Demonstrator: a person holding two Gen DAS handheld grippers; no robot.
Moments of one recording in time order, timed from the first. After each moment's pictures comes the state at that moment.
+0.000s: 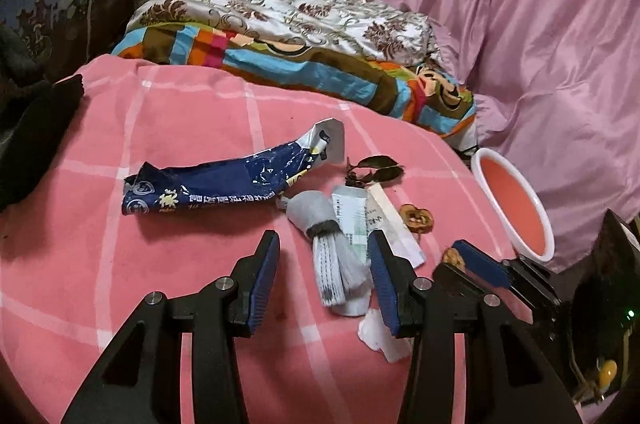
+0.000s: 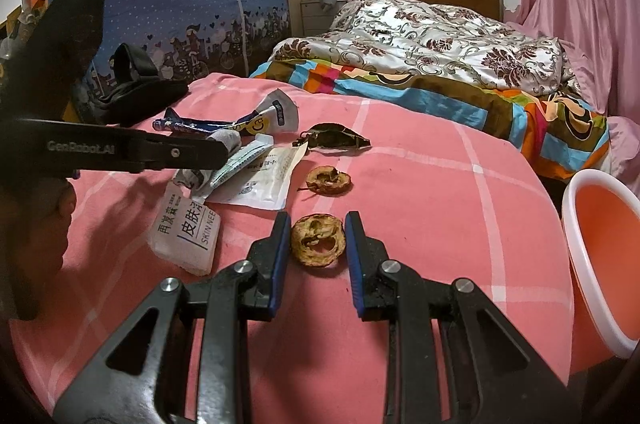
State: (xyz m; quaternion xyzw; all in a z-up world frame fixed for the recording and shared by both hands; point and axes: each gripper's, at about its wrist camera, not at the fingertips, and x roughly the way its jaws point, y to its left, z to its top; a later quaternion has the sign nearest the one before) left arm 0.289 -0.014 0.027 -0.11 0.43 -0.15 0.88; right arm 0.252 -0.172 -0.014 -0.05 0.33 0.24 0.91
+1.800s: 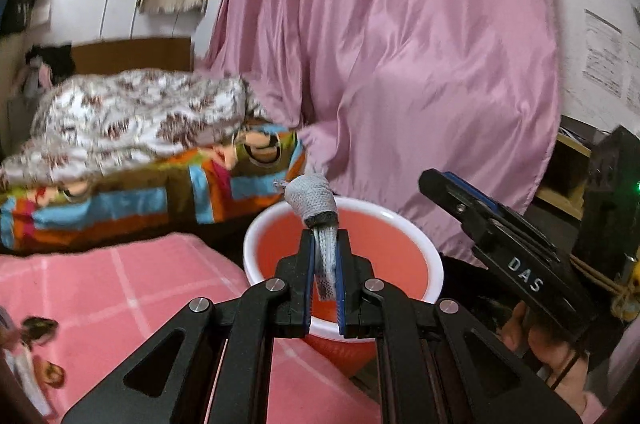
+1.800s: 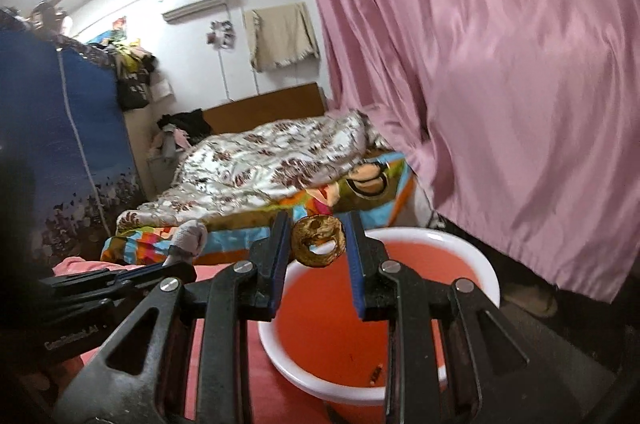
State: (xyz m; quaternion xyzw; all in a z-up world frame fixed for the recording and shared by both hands) left arm 0.274 -0.309 0.077 0.01 0.24 -0.37 0.90; right arm 0.206 -0.446 0.056 0.11 0.12 -0.04 0.99
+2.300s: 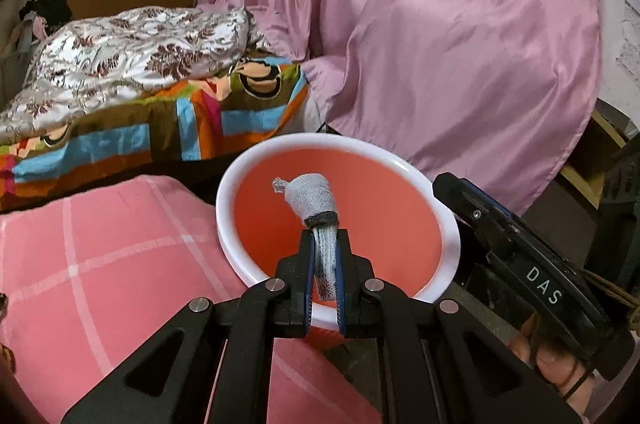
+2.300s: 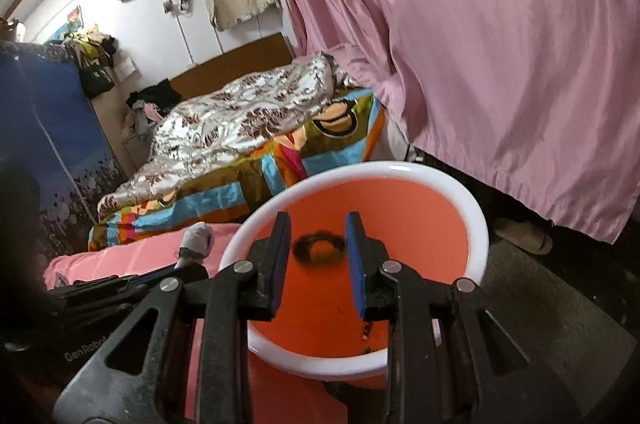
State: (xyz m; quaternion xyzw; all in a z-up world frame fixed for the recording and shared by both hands) left arm 0.309 -0.353 0.033 0.02 0.35 -0.36 0.86; right arm 0.231 -0.482 0.014 0.17 0.22 -0.07 0.96
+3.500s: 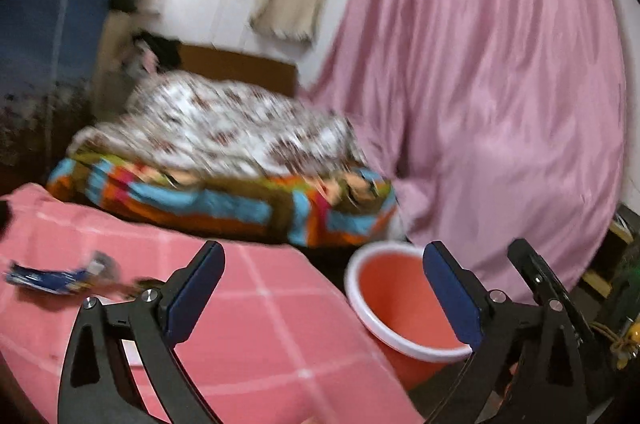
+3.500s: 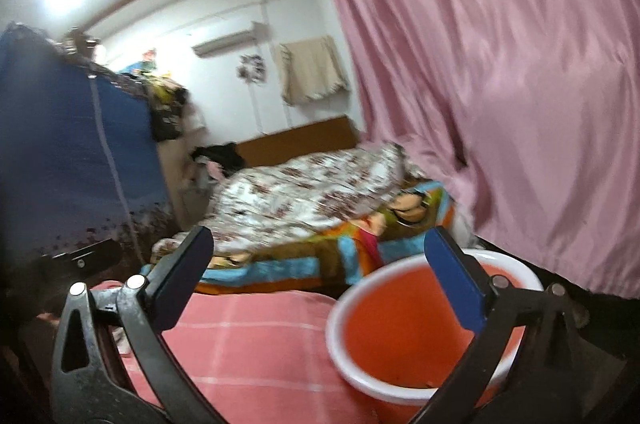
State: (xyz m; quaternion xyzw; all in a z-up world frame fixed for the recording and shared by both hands) left arm 0.240 -0.192 0.114 -0.09 0.18 -0.19 0.96; right arm 0.173 -0.381 0.080 0.11 0.03 0.02 0.99
